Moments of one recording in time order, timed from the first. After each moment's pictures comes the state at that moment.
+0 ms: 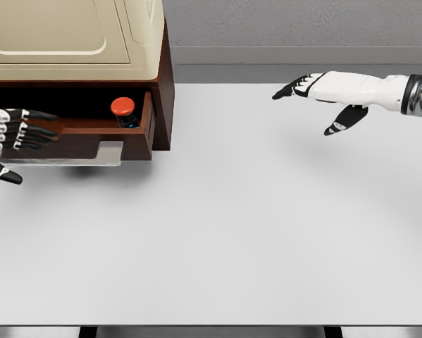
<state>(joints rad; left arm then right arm) -0.88 1.42 -0.92 -1.76 1.11 0.38 -0.61 -0.92 -0.77 0.79 -1.24 0.11 -0.61 0.61</state>
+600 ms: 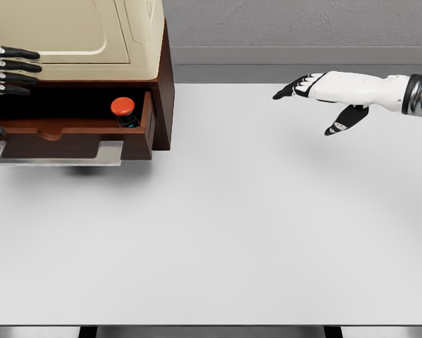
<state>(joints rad) -0.88 1.41 -0.73 -1.76 1.16 0.32 -0.61 -0.92 -0.78 0.79 -1.24 0.11 -0.61 0.61</state>
